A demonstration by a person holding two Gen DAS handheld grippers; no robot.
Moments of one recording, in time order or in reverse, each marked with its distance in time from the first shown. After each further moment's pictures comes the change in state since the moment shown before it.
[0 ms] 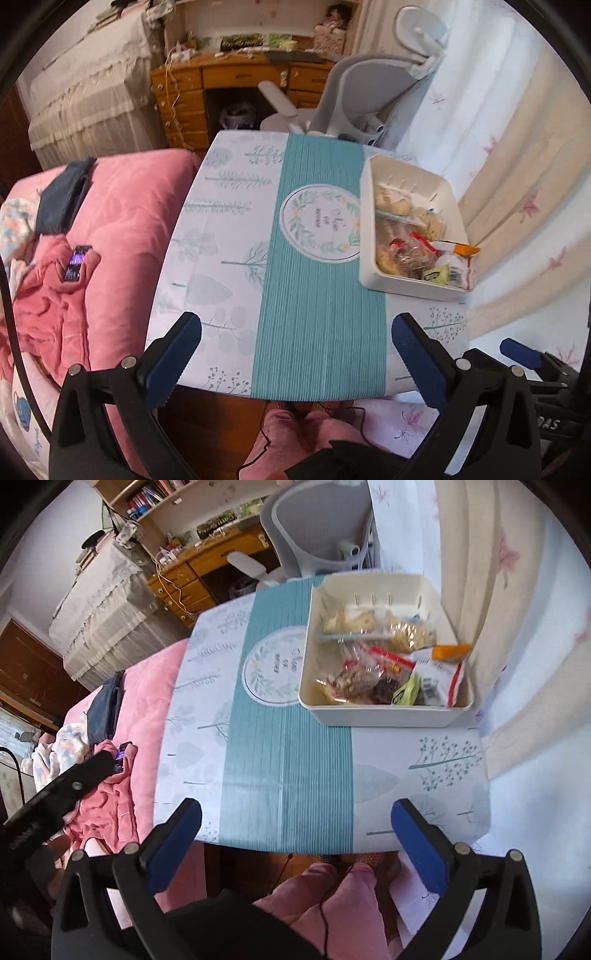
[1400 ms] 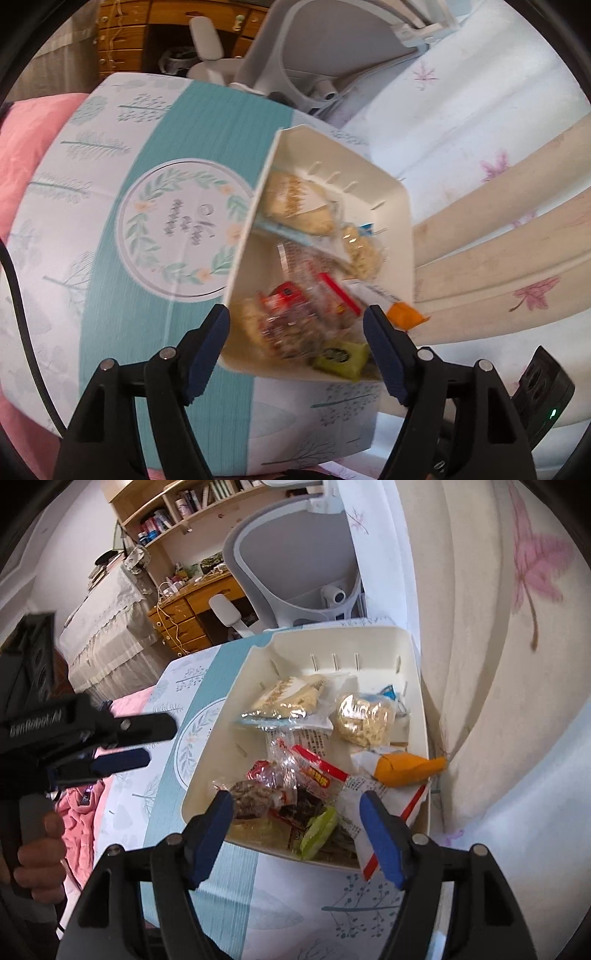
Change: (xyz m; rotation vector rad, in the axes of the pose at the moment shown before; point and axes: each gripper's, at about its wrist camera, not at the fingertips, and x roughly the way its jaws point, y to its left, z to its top) left arm 0.191 -0.118 0.090 -0.174 0.174 -0.283; right arm 0.094 -0.136 0.098 -0.065 -0.157 0.027
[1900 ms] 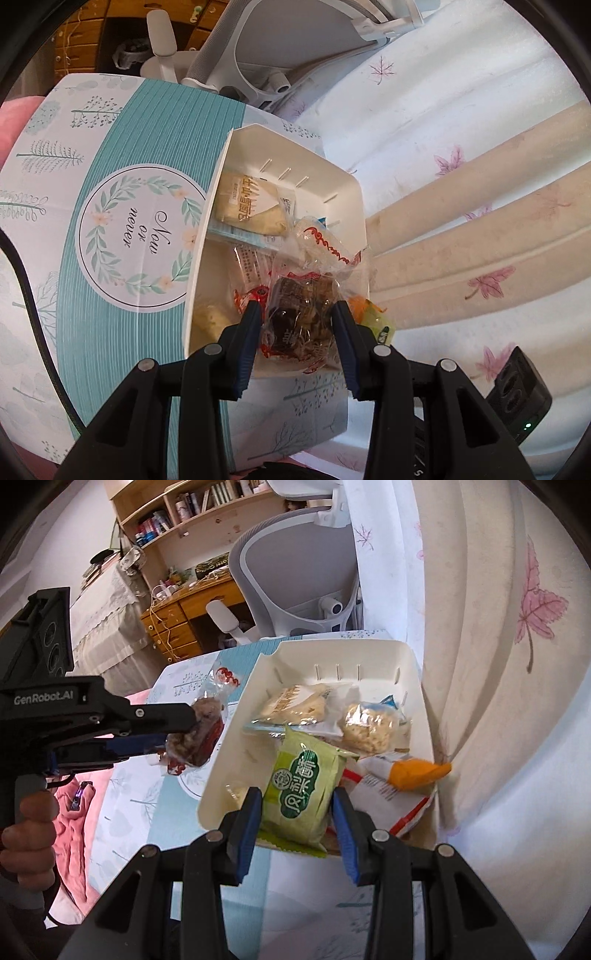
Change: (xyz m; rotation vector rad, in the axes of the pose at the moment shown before) left arm -0.002 -0.009 0.018 0.062 0.050 -0.200; right arm -0.016 0.029 0.003 -0.049 -0.064 -0.068
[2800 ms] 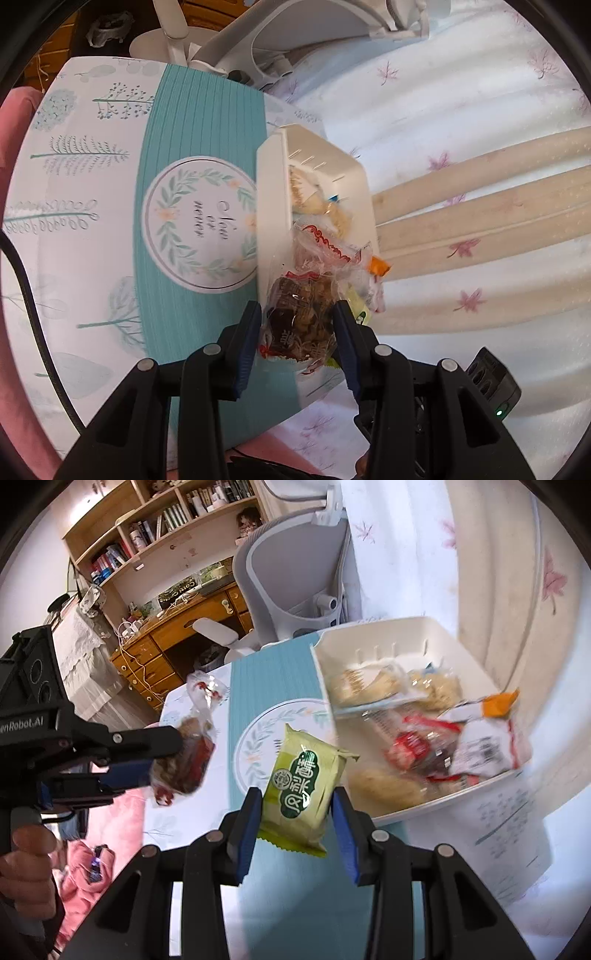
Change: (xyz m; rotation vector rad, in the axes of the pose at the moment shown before) left arm -0.082 0.131 0.036 0.053 0.183 -0.185; right arm 0.024 0.156 -0.024 0.243 -0.068 -0.128
